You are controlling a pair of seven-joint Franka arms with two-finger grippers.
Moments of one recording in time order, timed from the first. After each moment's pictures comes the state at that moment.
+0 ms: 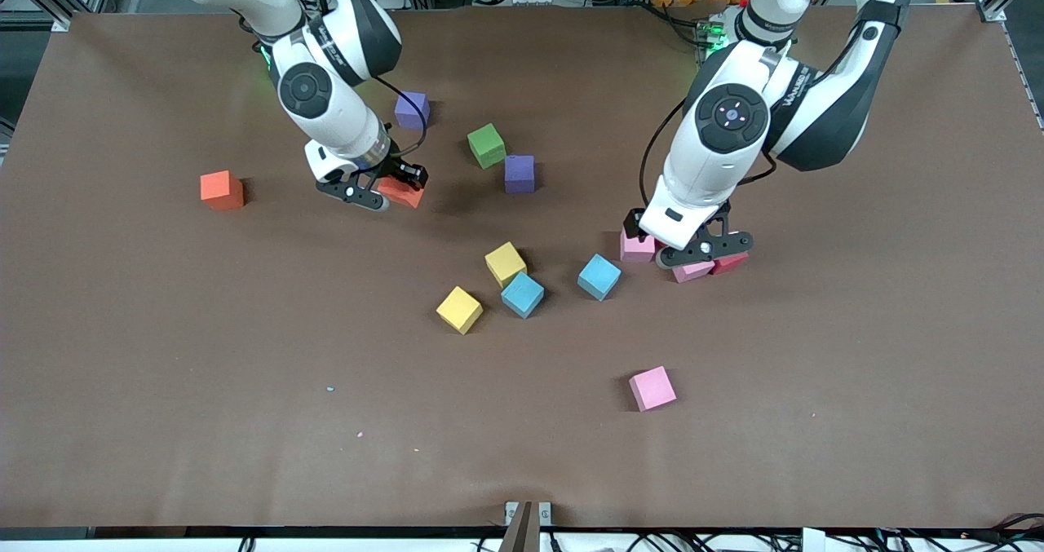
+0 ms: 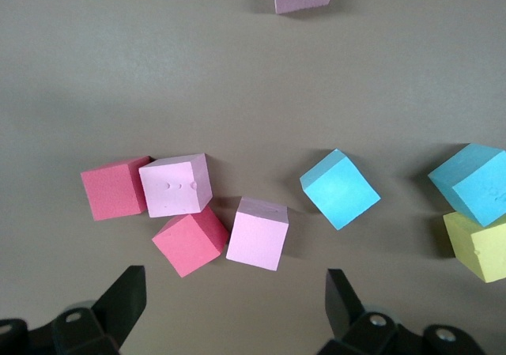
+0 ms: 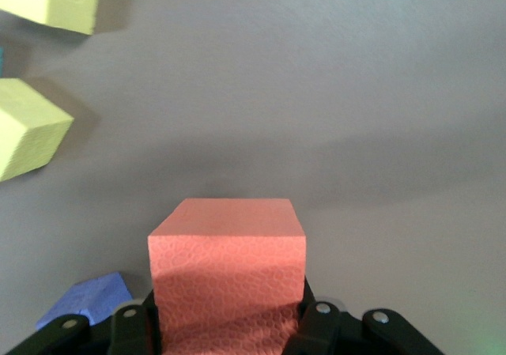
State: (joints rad) left arm -0.34 0.27 -0.21 -1.74 0.08 1.92 -0.75; right arm 0.96 0.02 -0.39 -2.33 0.25 2.28 0.69
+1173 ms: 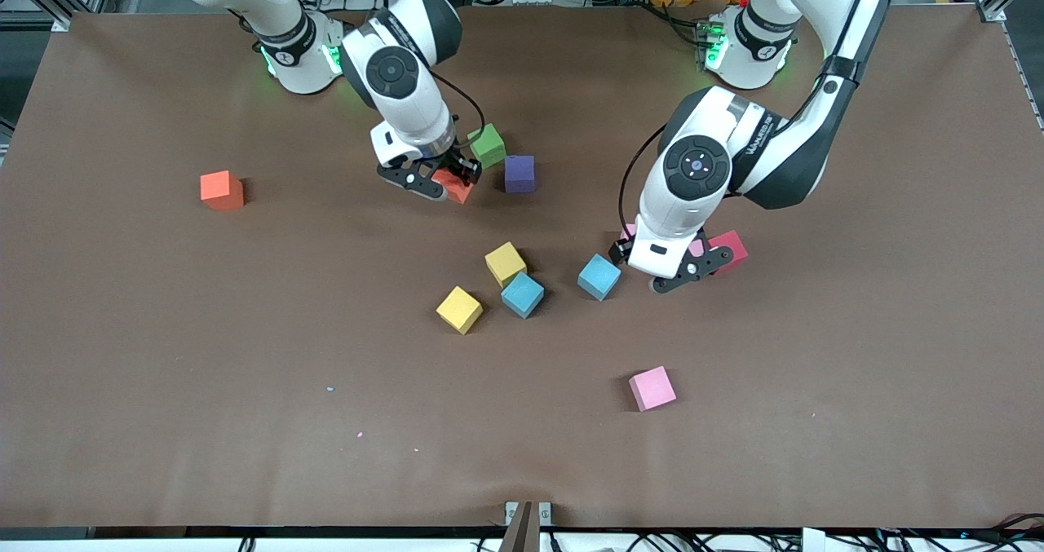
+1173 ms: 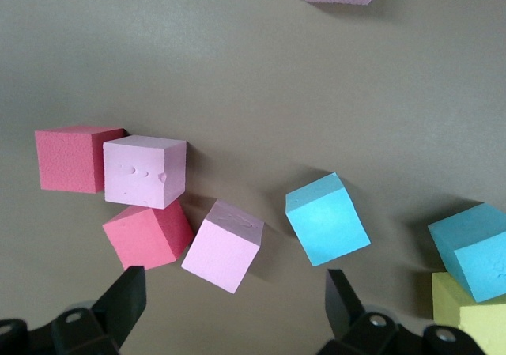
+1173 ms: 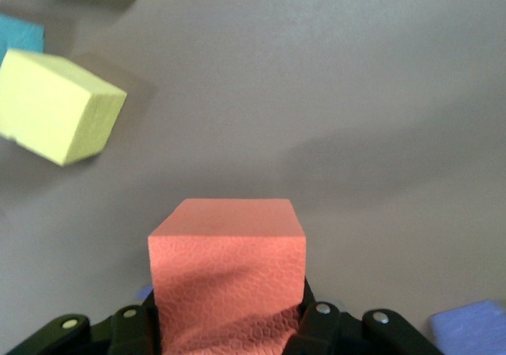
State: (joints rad) left arm -0.37 0.40 -0.20 -1.68 0.08 1.96 -1.00; right arm 1.12 0.18 -0.36 -2.19 0.29 2.35 1.13
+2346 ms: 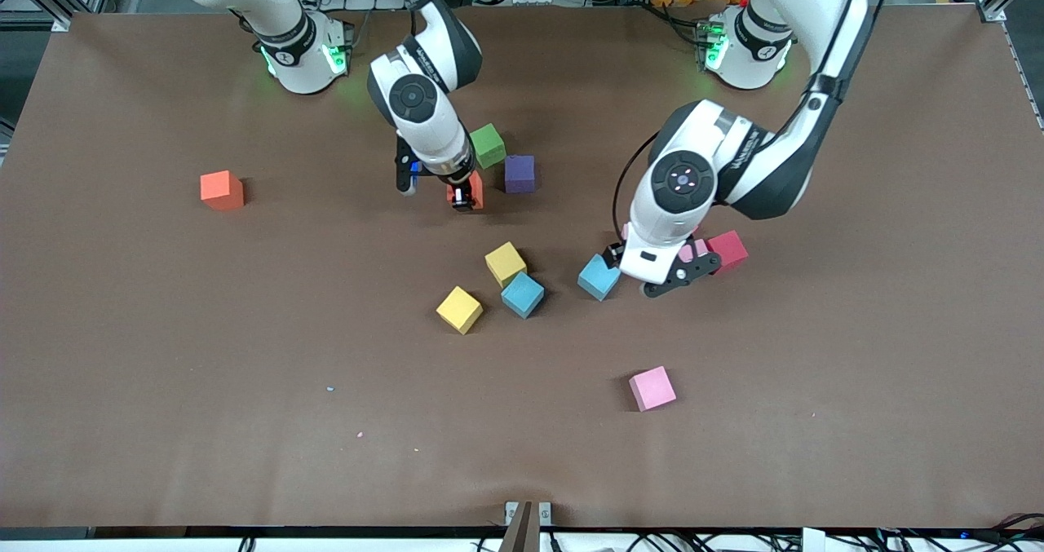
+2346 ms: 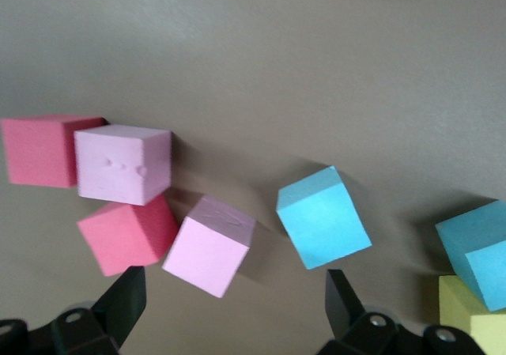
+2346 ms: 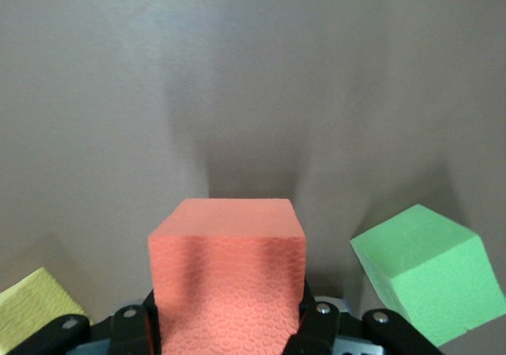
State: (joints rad) left arm -0.39 0.46 -0.20 -1.68 0.08 2.00 -1.05; right arm 1.17 0.32 -0.36 -2.20 0.41 2.48 2.07
